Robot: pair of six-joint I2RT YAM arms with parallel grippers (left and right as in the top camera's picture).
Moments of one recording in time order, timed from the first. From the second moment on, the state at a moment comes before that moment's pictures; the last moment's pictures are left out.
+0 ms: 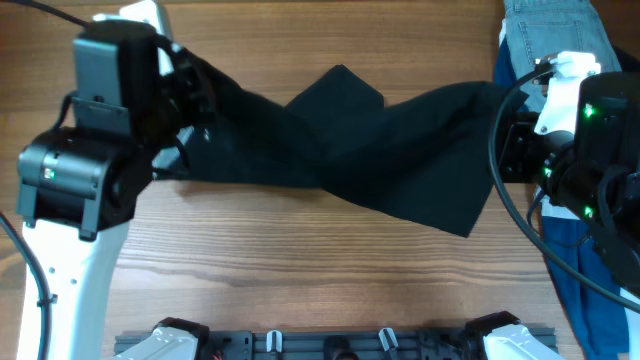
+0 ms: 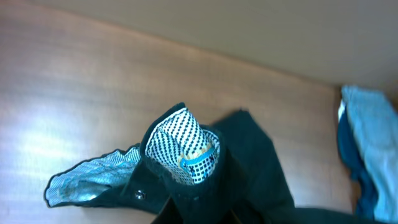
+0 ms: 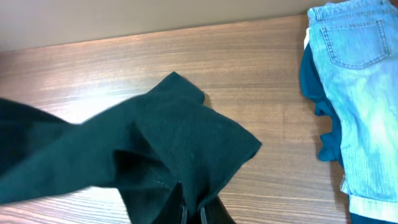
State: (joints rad) left arm -0.26 1.33 1.77 -1.14 -0.10 -0.44; right arm 0.27 1.20 1.84 -1.37 0.04 0.29
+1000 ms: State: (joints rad) left arm -0.23 1.61 1.77 -0.72 -0.33 -0.39; right arm 0.17 1.56 1.84 -0.84 0.11 0.13
